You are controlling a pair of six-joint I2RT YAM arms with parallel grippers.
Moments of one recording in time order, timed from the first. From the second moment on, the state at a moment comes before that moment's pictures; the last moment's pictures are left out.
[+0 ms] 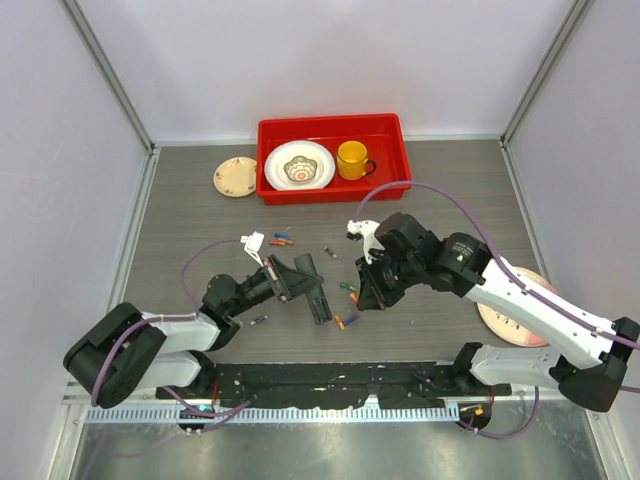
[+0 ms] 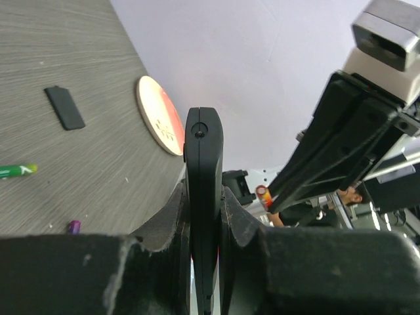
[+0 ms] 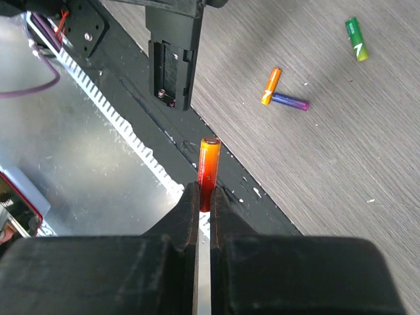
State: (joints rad) left arm -0.66 1.27 0.14 1.28 0.43 -1.20; right arm 0.91 1.14 1.22 -1.00 -0.25 0.33
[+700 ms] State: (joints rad) left arm -0.71 1.20 0.14 1.29 0.48 -1.10; right arm 0.92 1.09 1.17 -1.00 -0.26 0.29
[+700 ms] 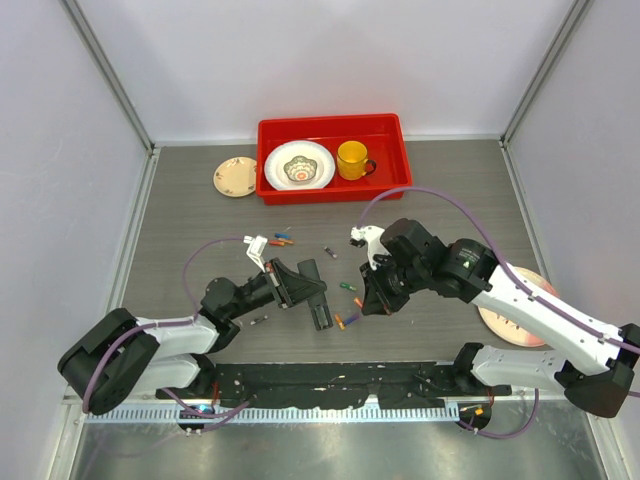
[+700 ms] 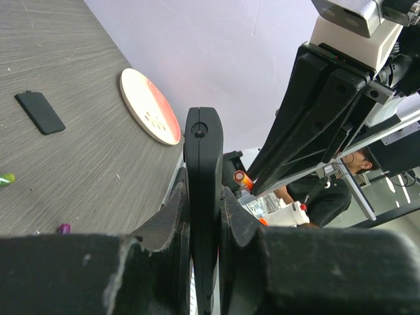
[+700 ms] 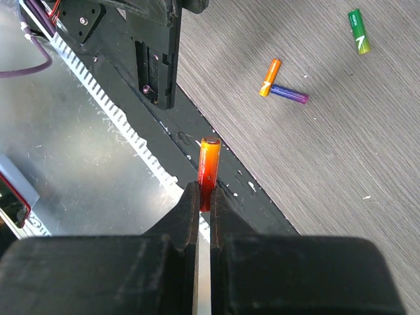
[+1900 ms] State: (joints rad) left arm -0.72 0.57 0.10 0.62 0.11 -0.99; right arm 0.72 1.51 0.98 -0.45 0.21 0.62
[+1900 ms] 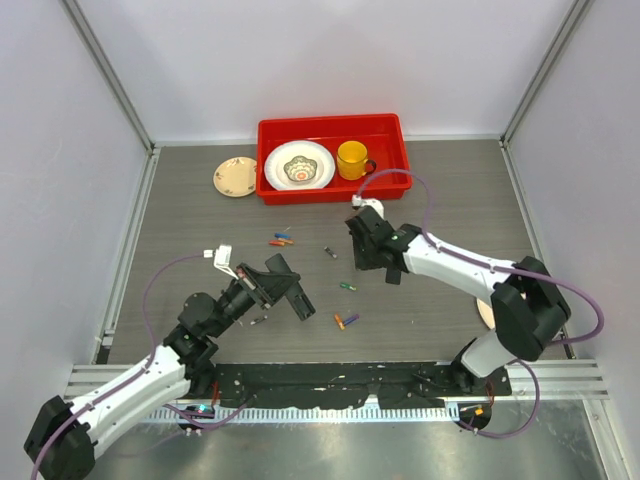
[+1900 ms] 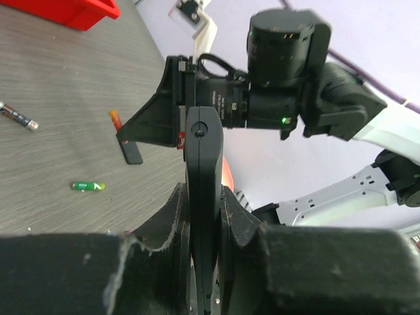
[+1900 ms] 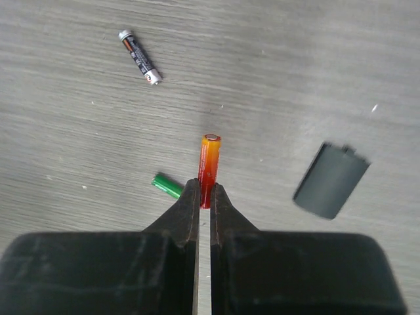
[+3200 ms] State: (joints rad) left arm -0.72 0.44 0.05 0.57 0.11 -1.02; right arm 0.70 1.63 0.87 -0.27 0.01 -0.93
